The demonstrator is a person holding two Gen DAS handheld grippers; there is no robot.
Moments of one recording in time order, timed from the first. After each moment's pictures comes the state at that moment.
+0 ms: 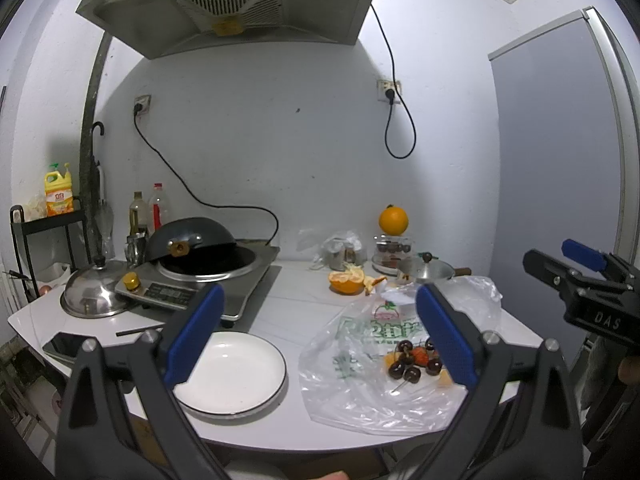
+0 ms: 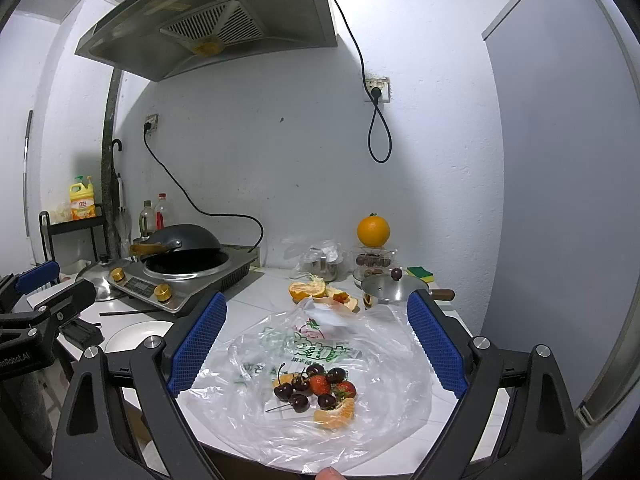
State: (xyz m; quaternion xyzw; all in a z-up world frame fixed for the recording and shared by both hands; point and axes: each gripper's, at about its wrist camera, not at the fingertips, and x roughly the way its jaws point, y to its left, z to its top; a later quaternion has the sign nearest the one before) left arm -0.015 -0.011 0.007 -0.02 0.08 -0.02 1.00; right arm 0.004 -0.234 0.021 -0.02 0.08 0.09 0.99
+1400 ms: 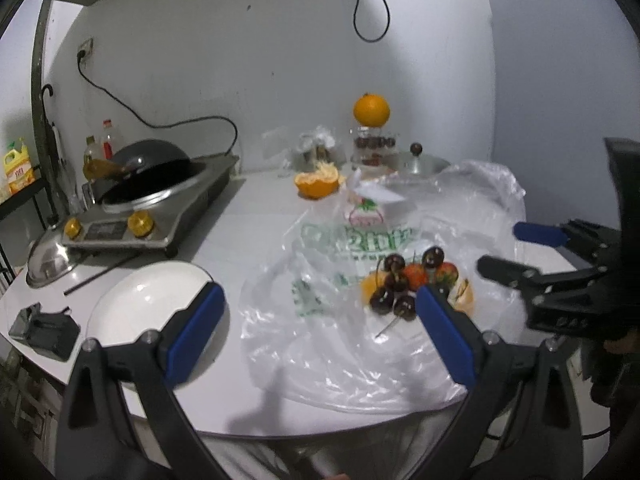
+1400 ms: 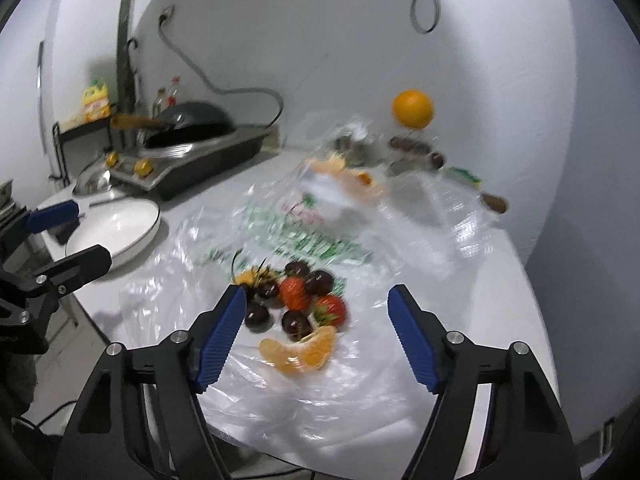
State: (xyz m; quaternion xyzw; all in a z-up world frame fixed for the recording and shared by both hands) left arm 0.096 -0.080 -0.090 0.03 0.24 -0.04 0.97; right arm 0.123 -0.257 -0.086 -0.08 0.28 0.18 0.94
